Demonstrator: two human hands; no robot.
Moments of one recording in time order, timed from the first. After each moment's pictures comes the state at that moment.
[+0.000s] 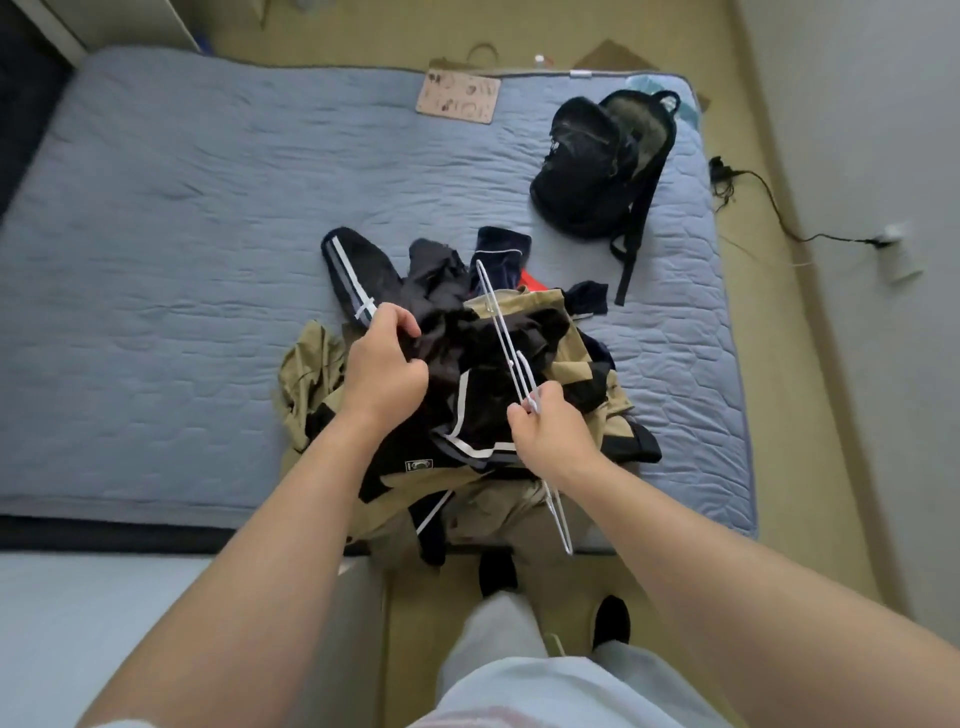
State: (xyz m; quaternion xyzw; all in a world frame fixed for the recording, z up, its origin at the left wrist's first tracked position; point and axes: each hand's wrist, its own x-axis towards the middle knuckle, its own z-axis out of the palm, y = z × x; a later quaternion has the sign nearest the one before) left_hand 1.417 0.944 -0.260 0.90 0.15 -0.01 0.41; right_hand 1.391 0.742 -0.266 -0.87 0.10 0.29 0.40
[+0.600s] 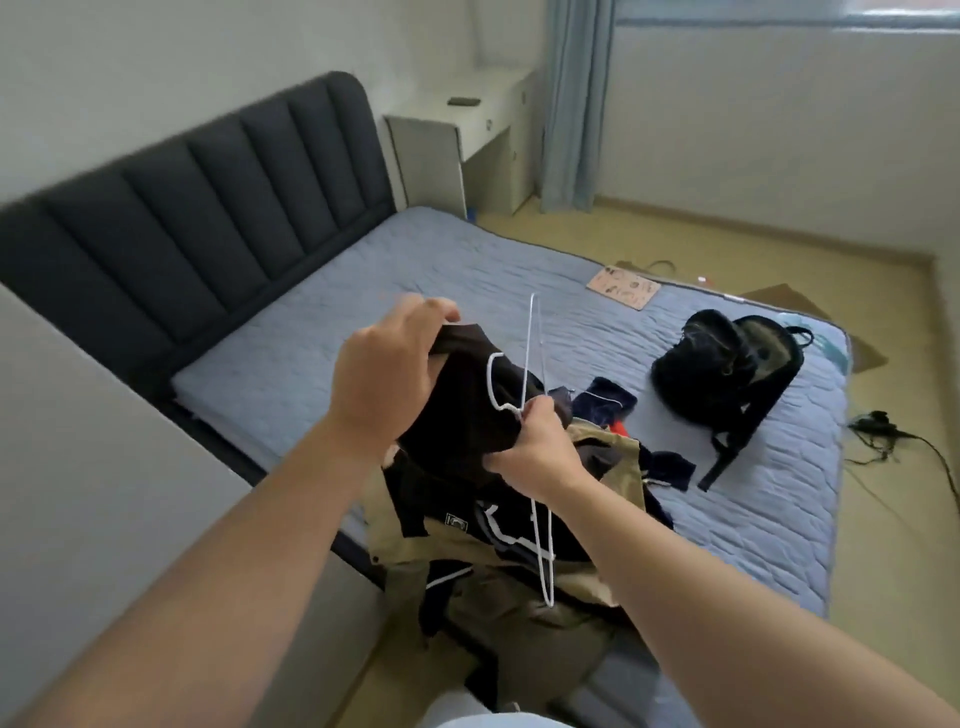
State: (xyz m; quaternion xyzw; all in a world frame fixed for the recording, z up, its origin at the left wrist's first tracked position) left_hand 1.282 0.852 -0.046 0.94 0.09 0.33 0.04; right_hand 1.372 0.707 -0.148 -0.86 -0.19 0.26 0.40
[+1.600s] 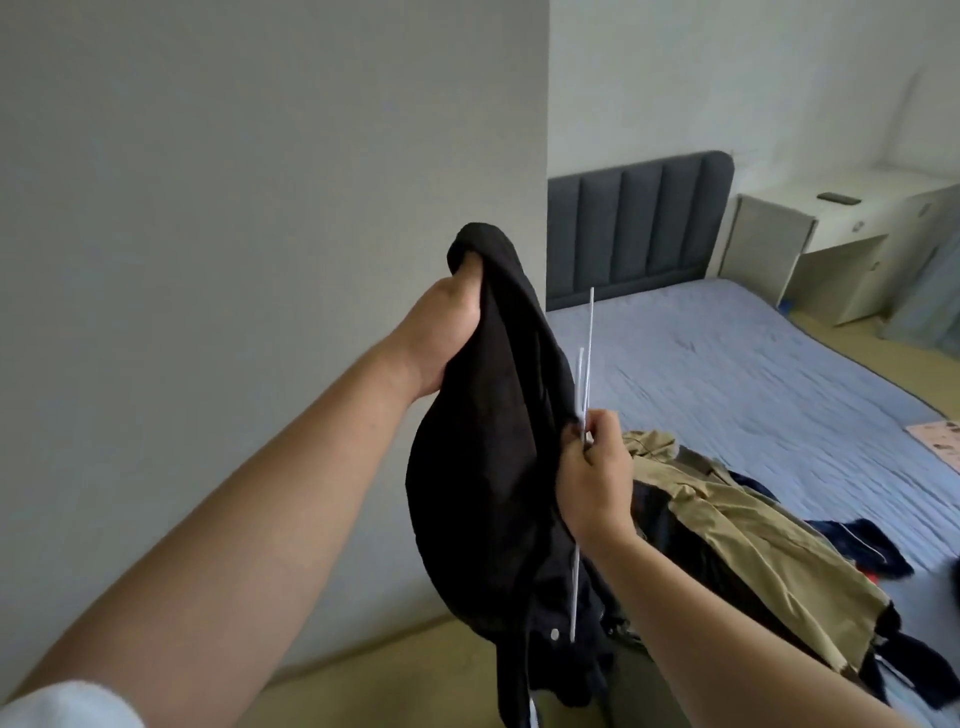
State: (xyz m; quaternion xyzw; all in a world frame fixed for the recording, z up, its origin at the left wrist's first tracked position) left_hand 0.975 0.748 0.087 0.61 0.47 0.36 0.52; right_hand 1.108 0.670 -0.085 -0.66 -0.40 0.23 0.60
